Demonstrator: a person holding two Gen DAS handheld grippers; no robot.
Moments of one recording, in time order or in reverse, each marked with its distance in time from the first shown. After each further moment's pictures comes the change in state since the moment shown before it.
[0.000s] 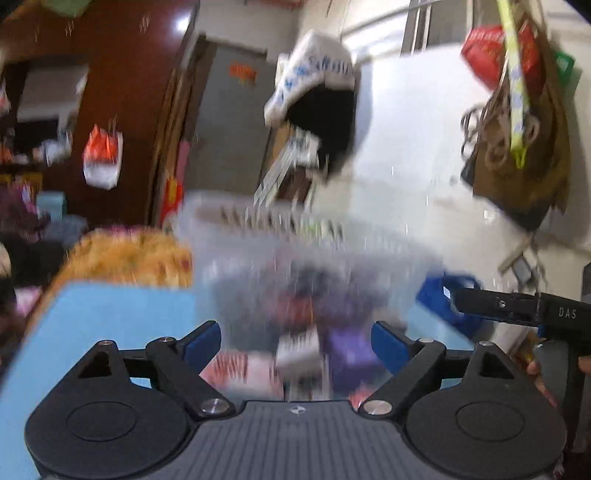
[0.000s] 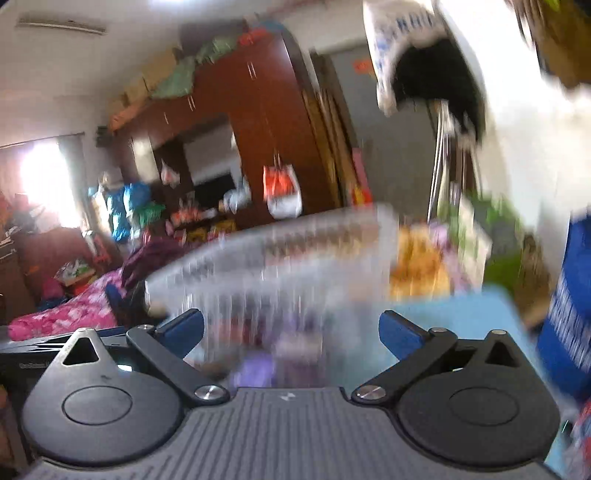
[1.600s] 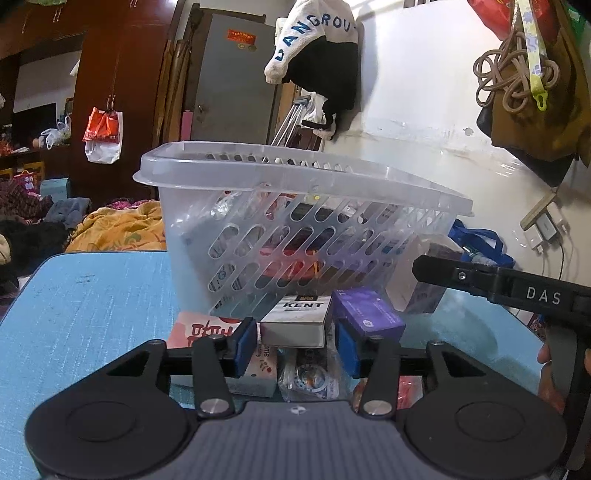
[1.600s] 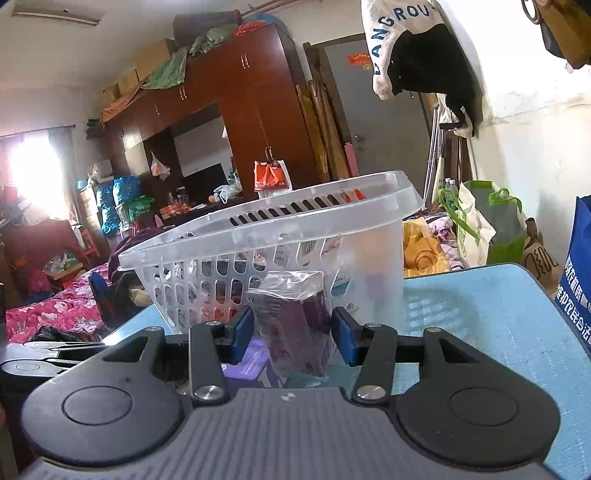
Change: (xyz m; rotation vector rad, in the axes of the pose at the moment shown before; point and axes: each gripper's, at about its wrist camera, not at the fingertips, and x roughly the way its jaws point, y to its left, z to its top) left arm 0.038 -0.014 -0.015 0.053 0.091 0.065; right arm 0.030 0.013 -0.009 -0.051 -0.055 -0.058
